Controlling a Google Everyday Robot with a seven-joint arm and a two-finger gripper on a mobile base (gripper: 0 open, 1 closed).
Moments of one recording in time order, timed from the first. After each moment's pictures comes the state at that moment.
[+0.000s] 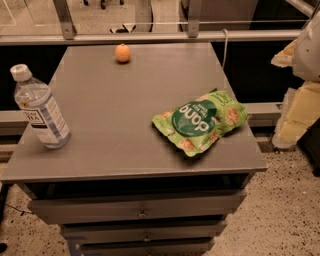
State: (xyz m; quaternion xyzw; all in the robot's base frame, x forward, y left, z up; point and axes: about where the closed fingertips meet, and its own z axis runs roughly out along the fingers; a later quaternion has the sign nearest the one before) arm 0.438 -0.217 0.976 -0.60 0.78 -0.03 0.16
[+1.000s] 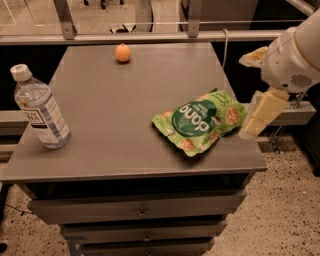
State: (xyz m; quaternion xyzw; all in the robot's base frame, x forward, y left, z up) arm 0.491 -0.182 0.943 -0.64 0.72 0.01 0.26
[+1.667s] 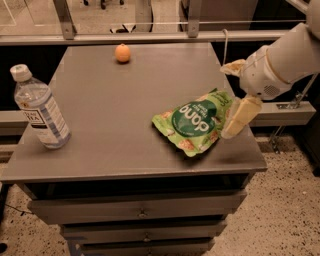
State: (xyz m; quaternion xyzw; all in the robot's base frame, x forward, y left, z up) arm 0.534 -0.160 0.899 -0.66 0.69 0.05 0.29
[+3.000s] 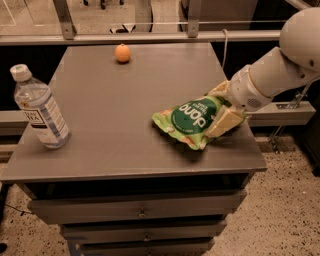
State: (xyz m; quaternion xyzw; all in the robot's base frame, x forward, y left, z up) arm 0.551 -0.148 0.843 -0.64 0.71 0.09 0.27
